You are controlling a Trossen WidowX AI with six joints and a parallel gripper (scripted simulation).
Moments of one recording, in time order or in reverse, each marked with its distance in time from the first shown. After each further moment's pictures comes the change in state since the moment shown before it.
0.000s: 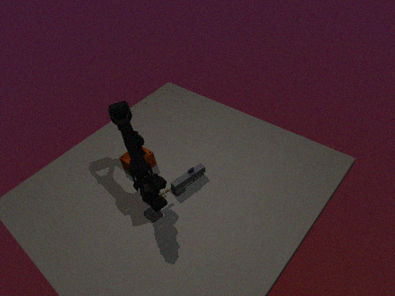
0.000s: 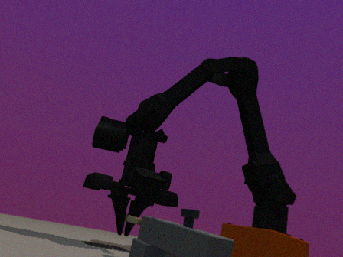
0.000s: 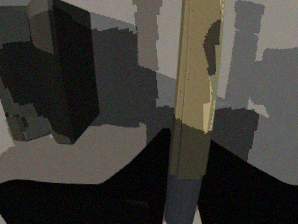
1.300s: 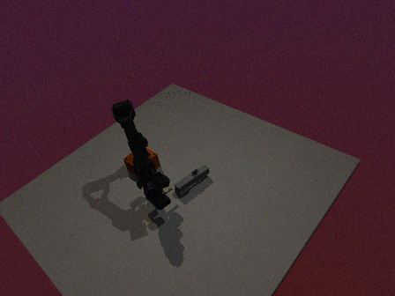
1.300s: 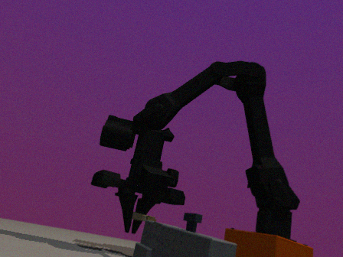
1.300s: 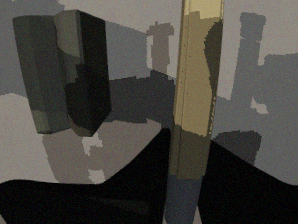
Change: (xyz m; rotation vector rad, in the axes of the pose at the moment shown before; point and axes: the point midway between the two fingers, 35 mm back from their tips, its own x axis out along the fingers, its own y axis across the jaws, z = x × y) arm -0.015 0.004 0.004 -0.005 0.000 0.001
